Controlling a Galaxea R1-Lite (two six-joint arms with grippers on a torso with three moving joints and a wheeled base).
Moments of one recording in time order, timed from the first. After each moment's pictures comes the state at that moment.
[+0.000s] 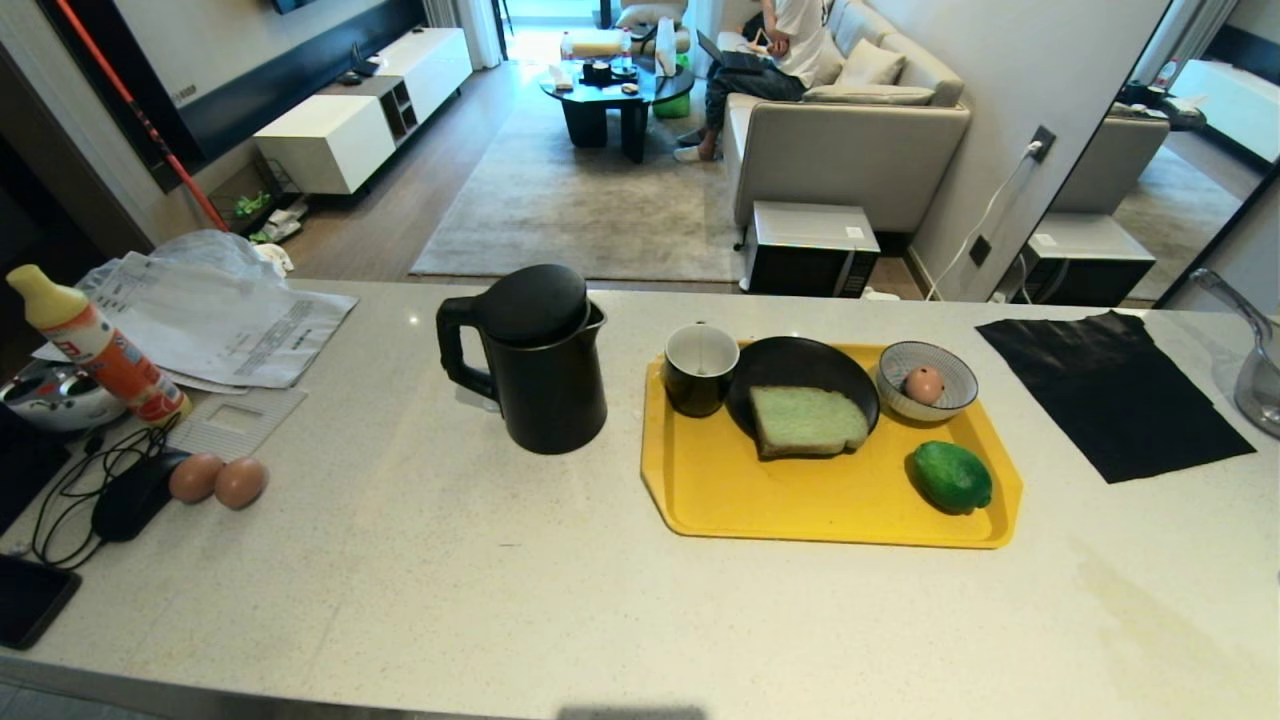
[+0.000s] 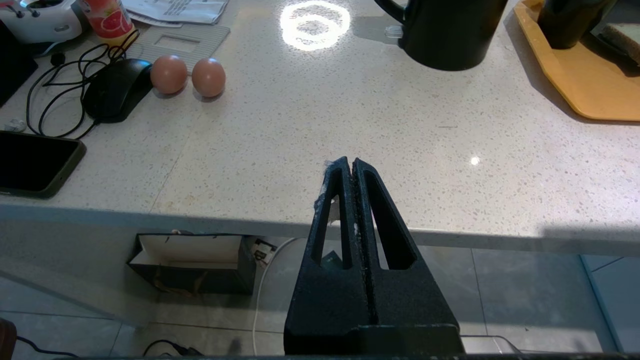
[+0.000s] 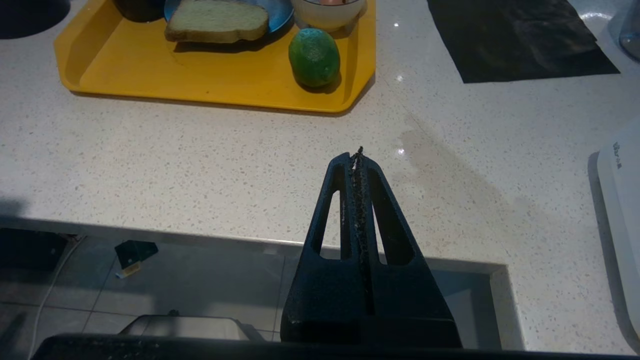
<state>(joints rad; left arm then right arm) 0.00 0.00 0.00 -0.05 0.01 -0.02 0.00 0.00 0.00 -0.01 -0.01 0.01</state>
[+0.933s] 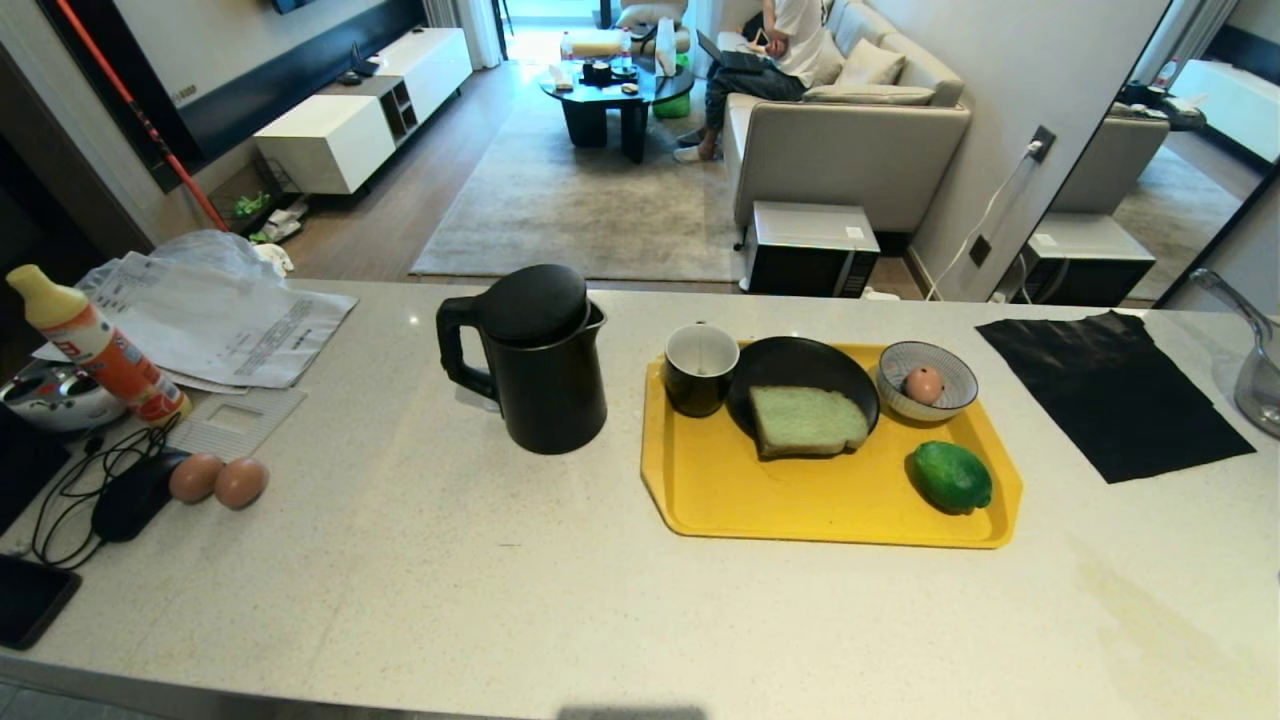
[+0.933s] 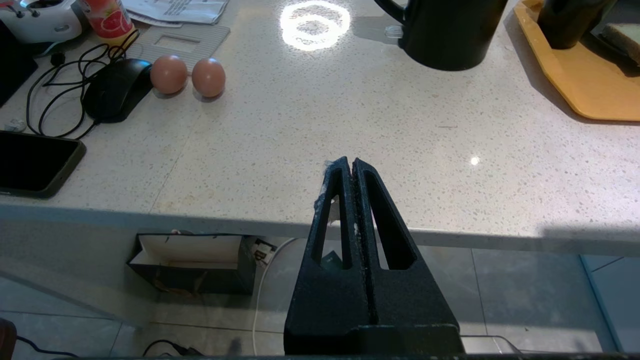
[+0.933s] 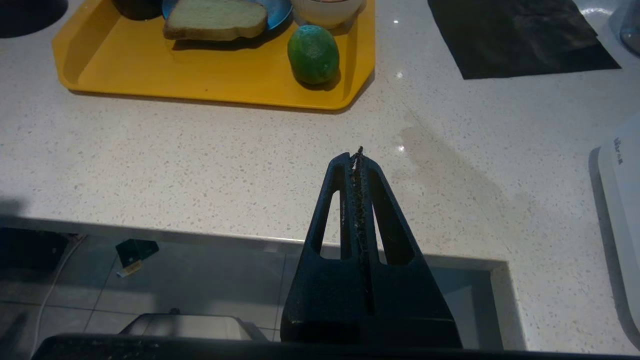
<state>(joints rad) 0.00 0.00 0.00 -0.05 0.01 -0.02 0.00 0.00 0.00 0.00 -0.02 0.02</state>
